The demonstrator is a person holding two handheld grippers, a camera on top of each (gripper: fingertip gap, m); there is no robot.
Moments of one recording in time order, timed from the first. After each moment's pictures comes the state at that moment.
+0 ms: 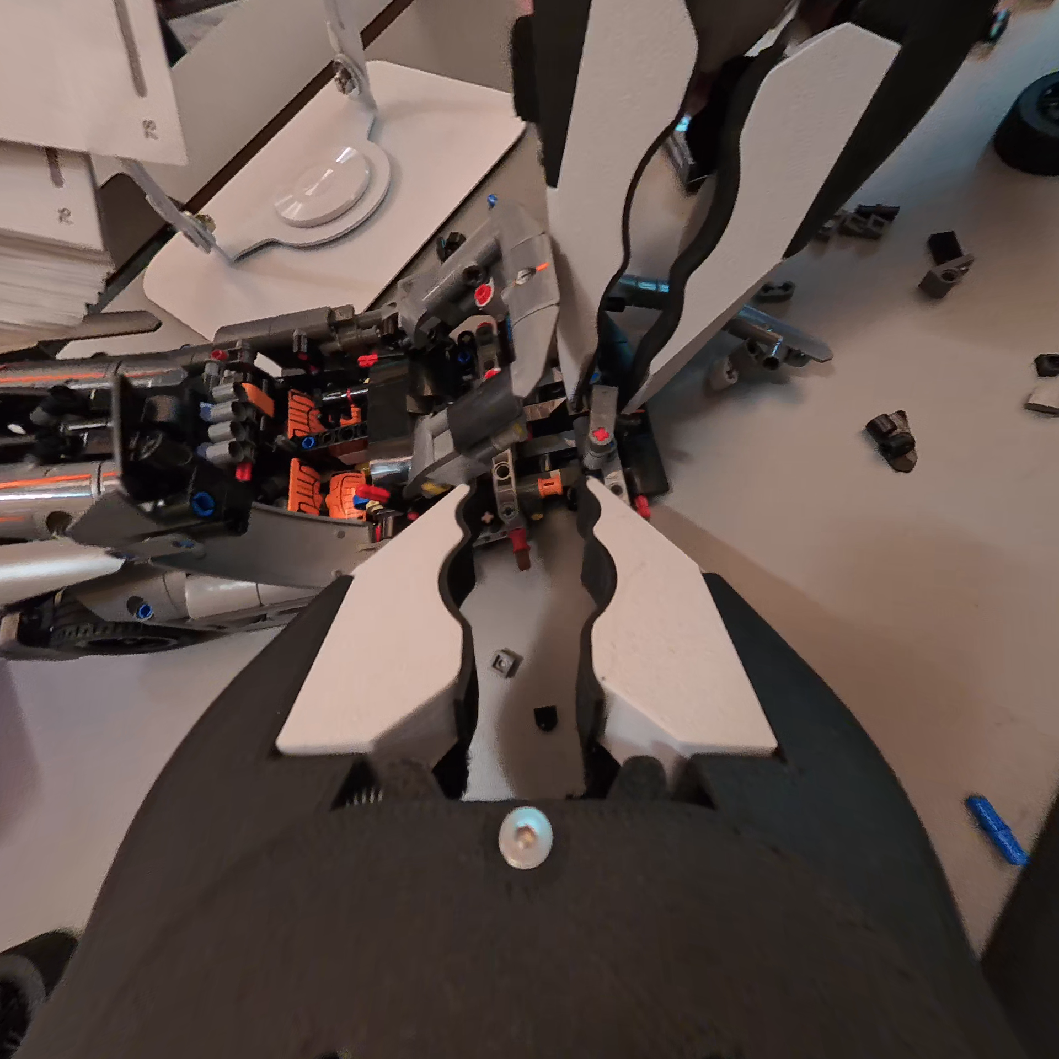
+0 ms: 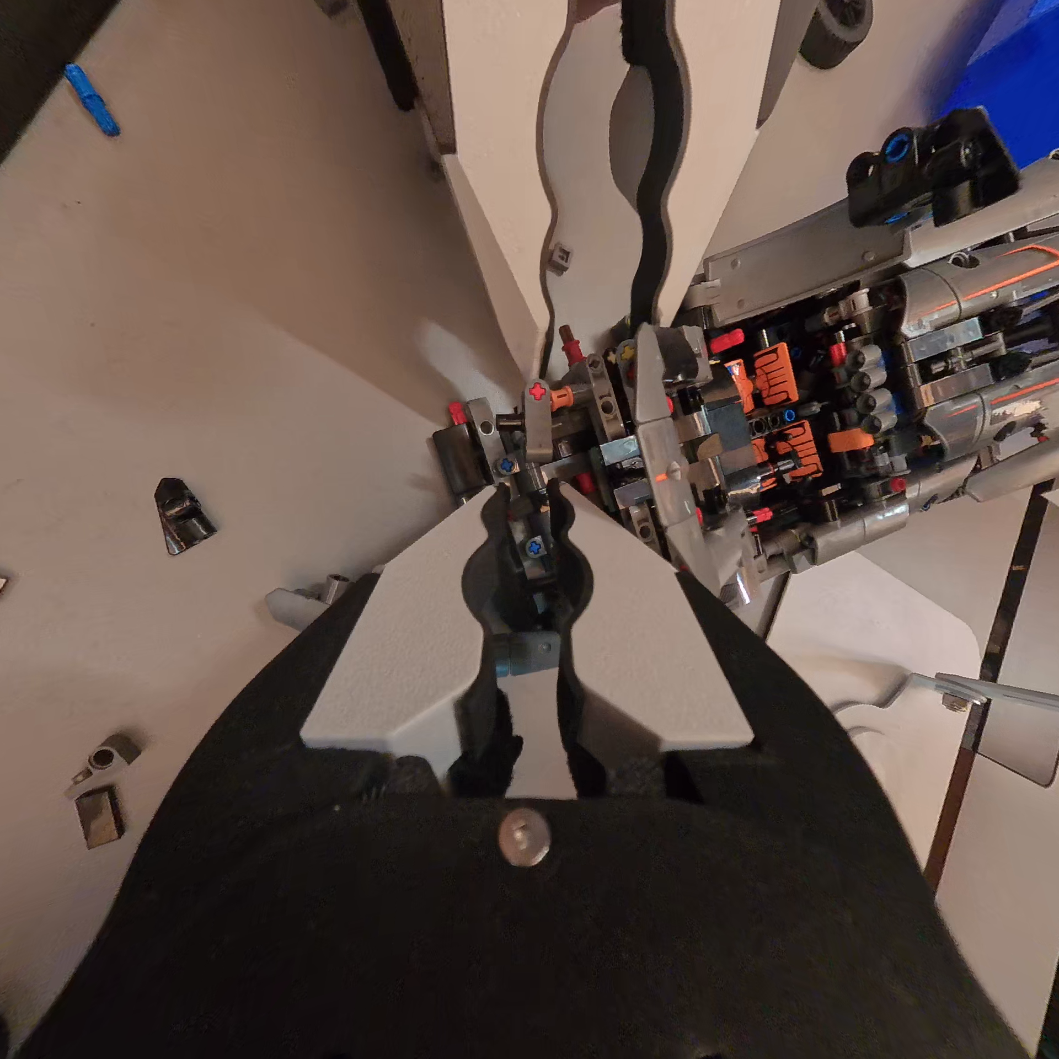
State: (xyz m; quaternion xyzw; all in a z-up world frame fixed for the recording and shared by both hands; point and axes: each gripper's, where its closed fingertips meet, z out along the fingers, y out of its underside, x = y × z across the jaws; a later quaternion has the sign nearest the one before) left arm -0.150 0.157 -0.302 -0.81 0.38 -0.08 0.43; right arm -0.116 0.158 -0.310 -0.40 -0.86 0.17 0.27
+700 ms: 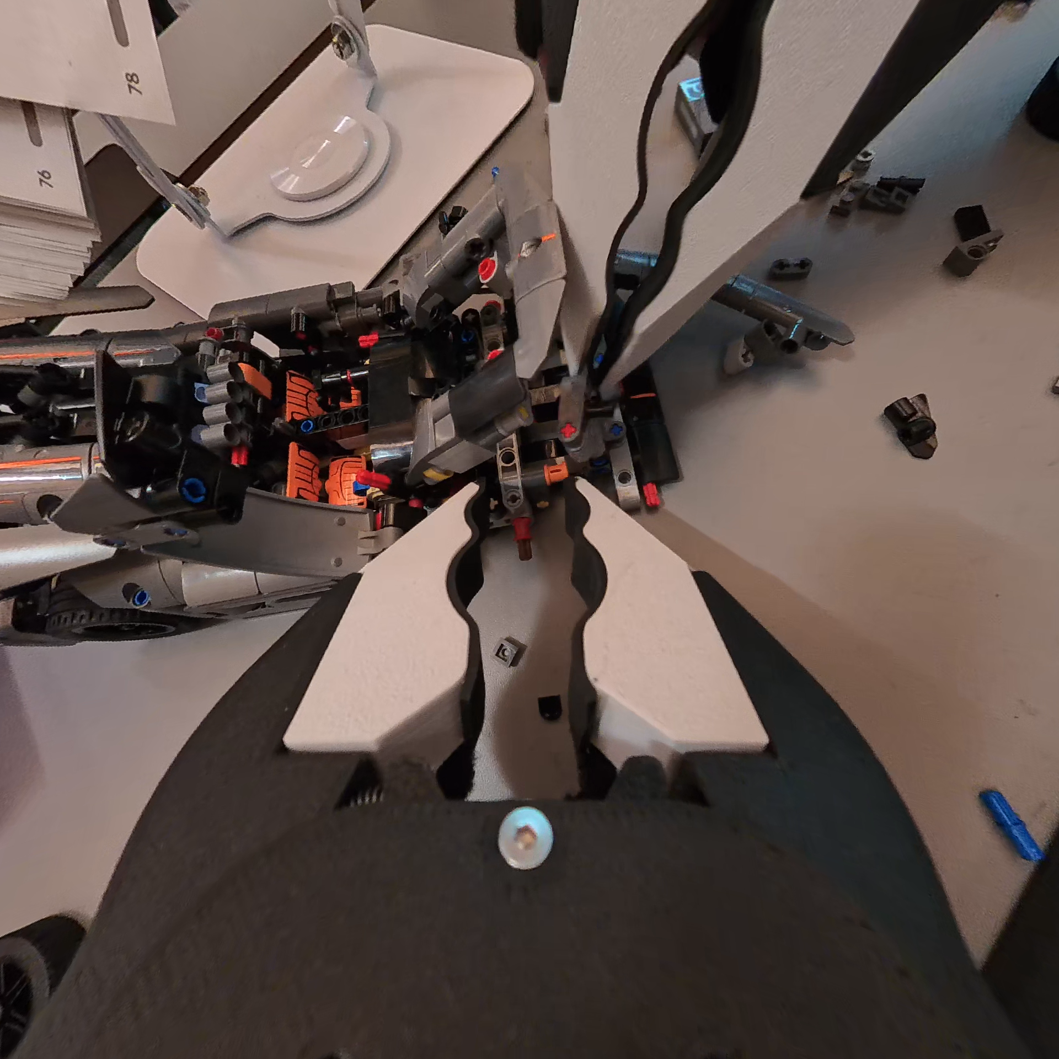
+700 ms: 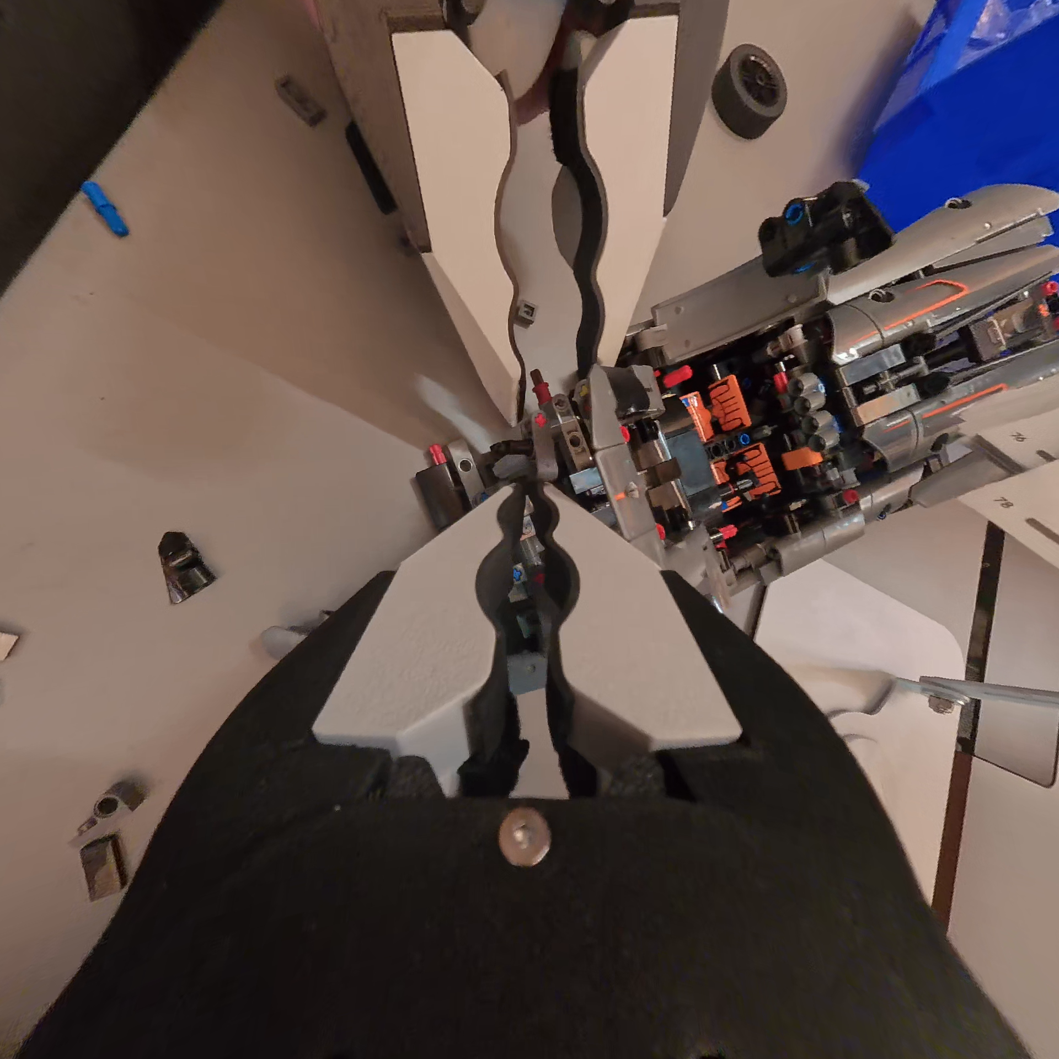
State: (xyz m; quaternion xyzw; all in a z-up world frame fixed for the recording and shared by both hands) left arm -0.154 0.157 -0.308 -0.82 0.38 -0.08 0.42; right arm -0.126 0.155 -0.295 -0.41 -0.84 0.20 0.30
